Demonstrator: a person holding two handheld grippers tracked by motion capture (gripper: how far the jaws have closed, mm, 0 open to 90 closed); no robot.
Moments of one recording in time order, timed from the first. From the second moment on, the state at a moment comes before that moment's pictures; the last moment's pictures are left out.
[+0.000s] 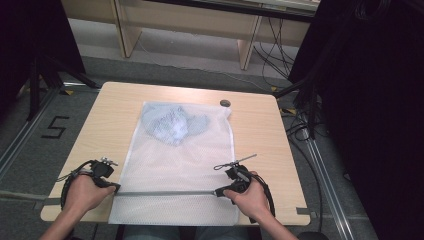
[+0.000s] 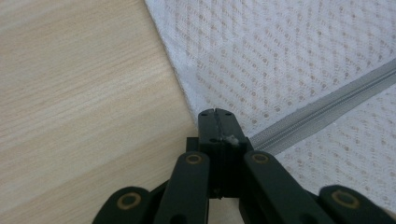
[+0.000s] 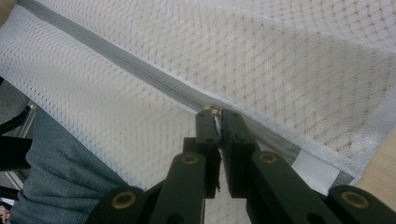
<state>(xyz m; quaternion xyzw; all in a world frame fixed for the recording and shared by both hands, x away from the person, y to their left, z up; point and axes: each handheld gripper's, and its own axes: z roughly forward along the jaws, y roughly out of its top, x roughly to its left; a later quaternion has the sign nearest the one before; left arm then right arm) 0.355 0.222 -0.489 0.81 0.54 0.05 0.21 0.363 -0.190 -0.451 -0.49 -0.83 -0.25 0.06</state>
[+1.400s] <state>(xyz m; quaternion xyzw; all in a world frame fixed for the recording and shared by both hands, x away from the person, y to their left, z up) 0.355 0.222 -0.489 0.81 0.54 0.05 0.21 0.364 -0.213 -0.453 -0.52 -0.82 -0.24 0.06</state>
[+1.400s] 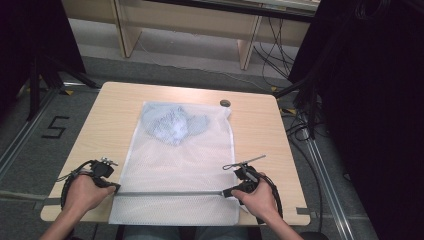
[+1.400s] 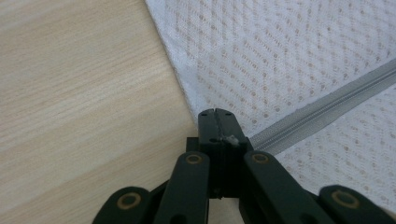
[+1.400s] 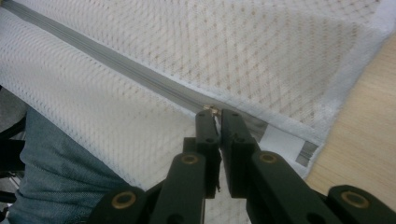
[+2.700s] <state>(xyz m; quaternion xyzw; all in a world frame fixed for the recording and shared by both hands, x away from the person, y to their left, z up) 0.355 0.221 -0.489 0.81 0.54 0.05 0.21 0.367 -0.239 -0.458 -0.54 -0.81 -0.22 0.08</state>
